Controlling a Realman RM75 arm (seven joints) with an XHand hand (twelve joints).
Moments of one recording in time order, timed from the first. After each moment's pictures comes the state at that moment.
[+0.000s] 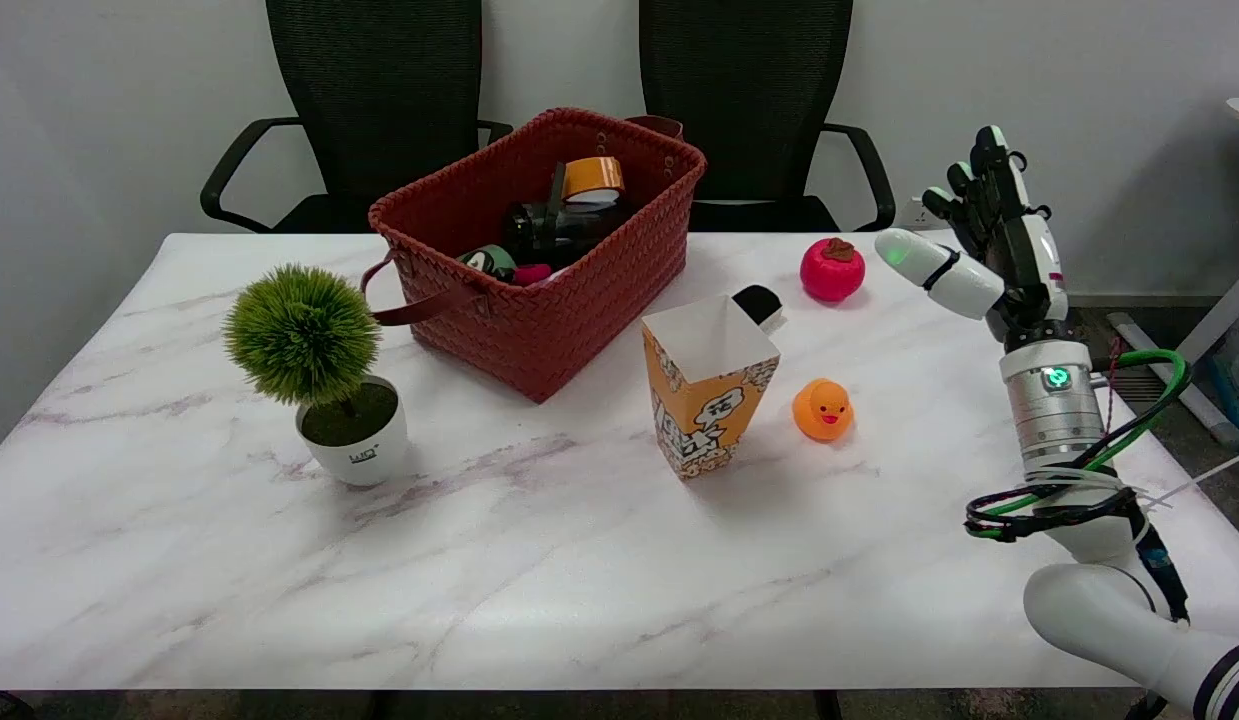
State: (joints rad) arm -0.20 -0.92 -1.73 1.40 1.09 0.96 0.89
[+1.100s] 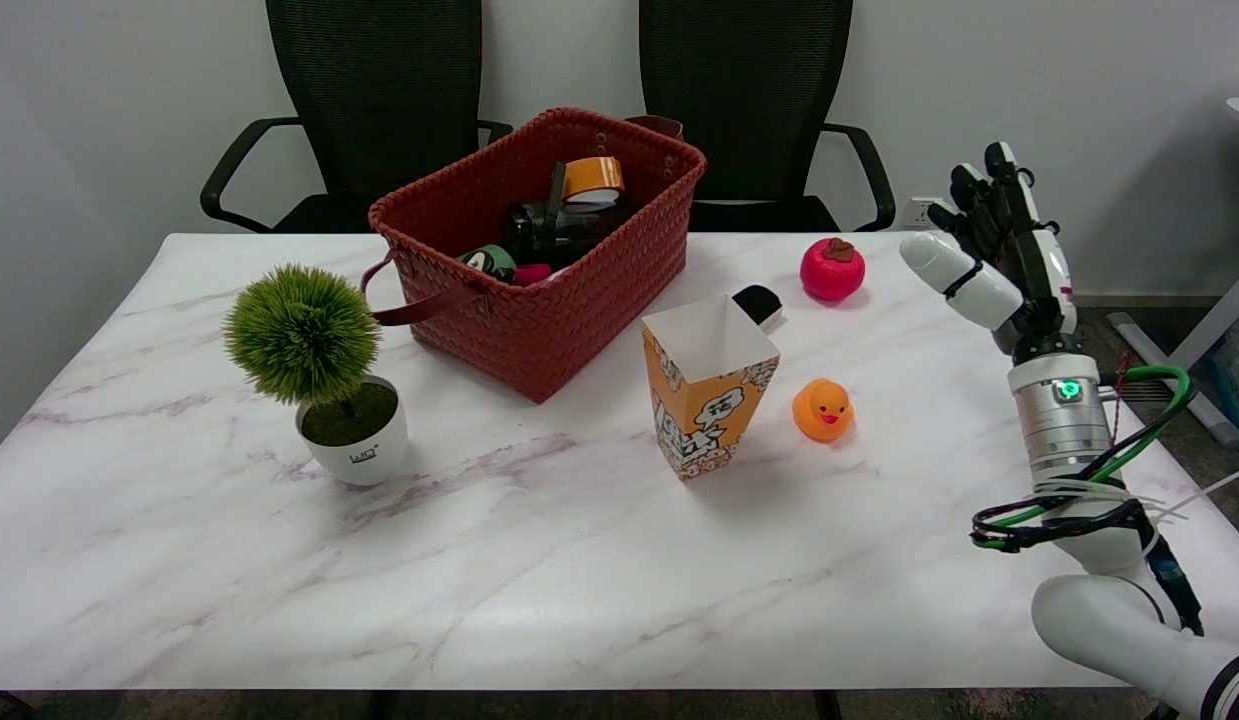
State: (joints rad) arm -0.21 -0.92 -1.73 1.35 1.07 0.99 1.00
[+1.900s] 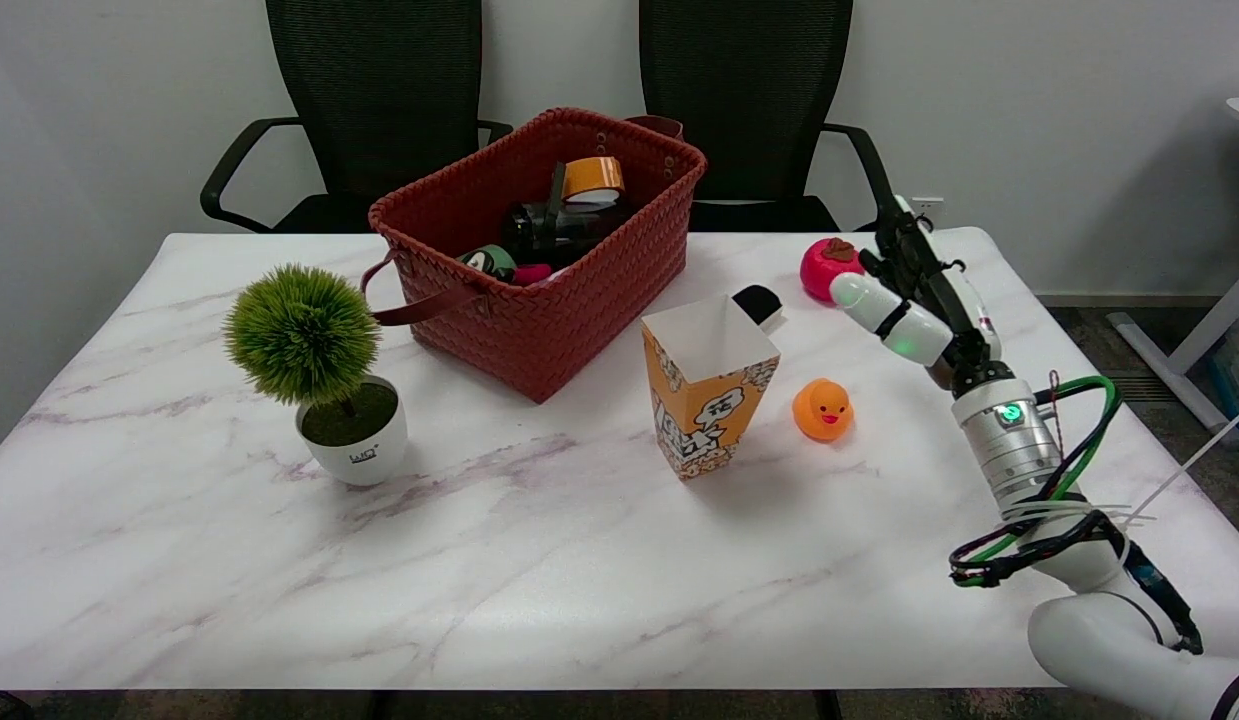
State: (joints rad) arm -0.24 -0.91 -1.77 1.39 0.98 0.82 1.04
